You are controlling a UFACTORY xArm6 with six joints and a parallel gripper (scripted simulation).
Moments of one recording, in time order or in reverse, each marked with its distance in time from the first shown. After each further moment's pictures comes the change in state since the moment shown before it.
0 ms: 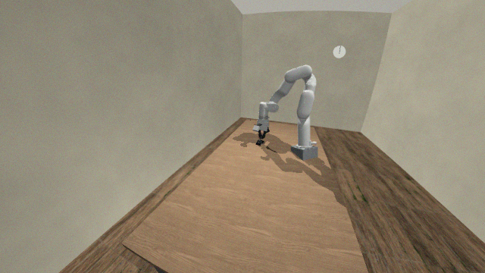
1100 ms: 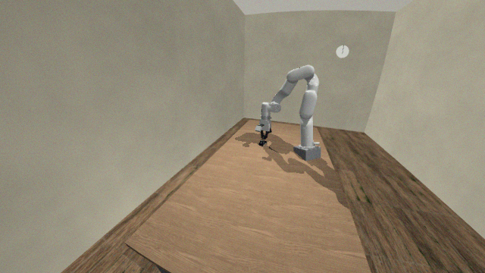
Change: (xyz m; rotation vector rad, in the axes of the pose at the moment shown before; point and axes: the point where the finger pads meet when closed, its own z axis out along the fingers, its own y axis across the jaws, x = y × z) arm 0.000 0.003 0.000 0.000 0.000 0.000
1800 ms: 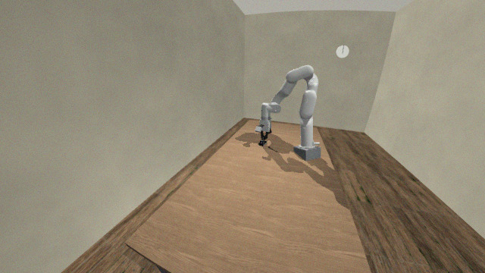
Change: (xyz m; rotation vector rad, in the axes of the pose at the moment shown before) arm 0.000 0.000 0.005 0.000 0.000 0.000
